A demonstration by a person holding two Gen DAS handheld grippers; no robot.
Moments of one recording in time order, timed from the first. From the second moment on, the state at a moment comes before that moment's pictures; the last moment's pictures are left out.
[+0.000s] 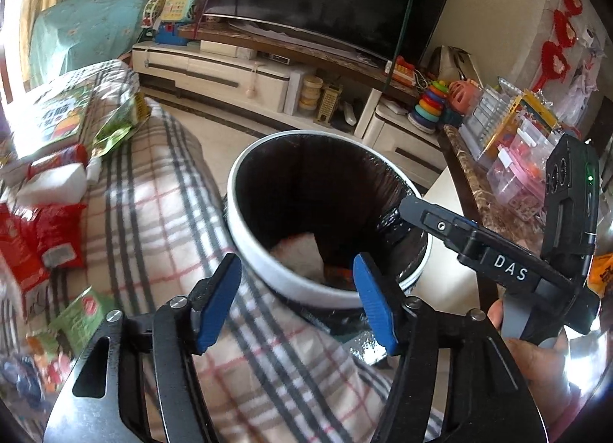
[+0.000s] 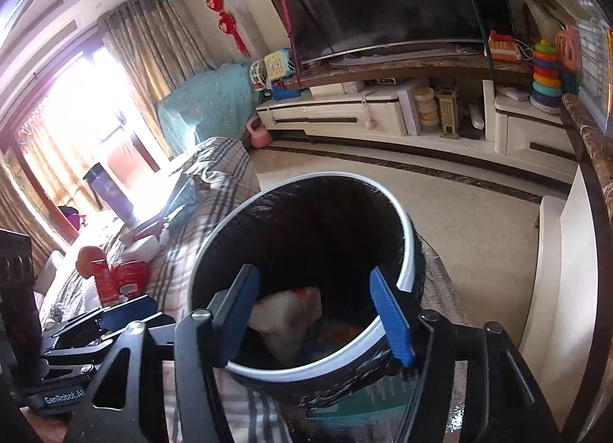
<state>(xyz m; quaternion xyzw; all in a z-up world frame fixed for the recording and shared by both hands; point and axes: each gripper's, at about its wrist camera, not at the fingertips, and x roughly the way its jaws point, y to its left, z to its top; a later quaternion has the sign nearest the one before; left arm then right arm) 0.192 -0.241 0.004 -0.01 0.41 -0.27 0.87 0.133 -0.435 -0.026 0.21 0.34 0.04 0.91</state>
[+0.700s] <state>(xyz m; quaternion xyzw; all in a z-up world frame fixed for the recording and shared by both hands) 0.124 -0.114 0.000 -0.05 0.39 -0.18 0.90 0.098 -0.338 -0.019 0.19 0.34 0.14 0.91</state>
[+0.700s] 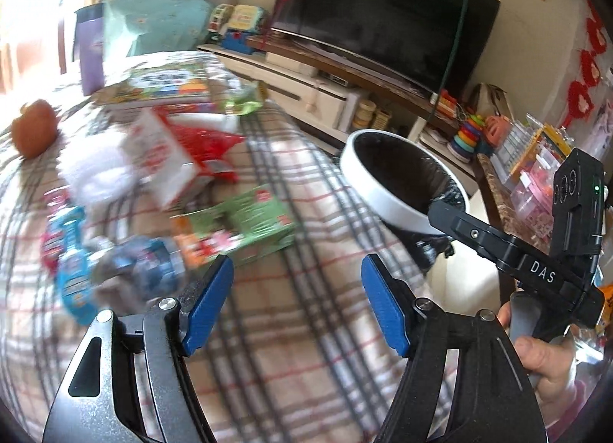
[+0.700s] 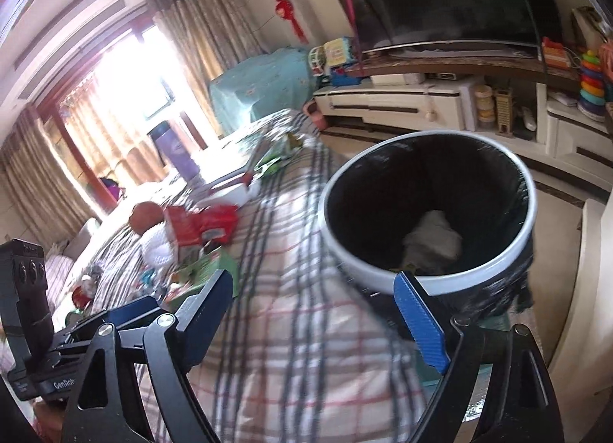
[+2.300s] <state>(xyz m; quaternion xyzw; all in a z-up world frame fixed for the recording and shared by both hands) 0.134 -0.008 -0.037 -0.08 0.41 -0.12 0.90 0.128 -0.203 -0.047 0.09 0.40 0.26 0.88</state>
